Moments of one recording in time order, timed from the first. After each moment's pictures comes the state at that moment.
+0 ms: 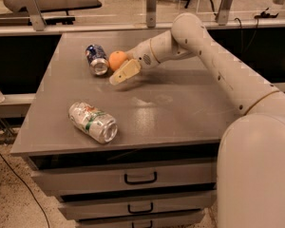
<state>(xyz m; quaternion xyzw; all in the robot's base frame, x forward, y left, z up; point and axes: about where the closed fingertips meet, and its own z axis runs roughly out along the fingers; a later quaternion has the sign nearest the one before) 0.739 0.056 0.834 -0.52 0.69 0.33 0.38</state>
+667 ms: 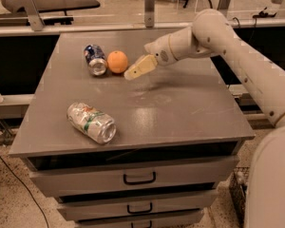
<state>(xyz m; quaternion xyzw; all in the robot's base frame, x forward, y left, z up) 0.735 0.009 0.860 -0.49 0.71 0.29 0.42</state>
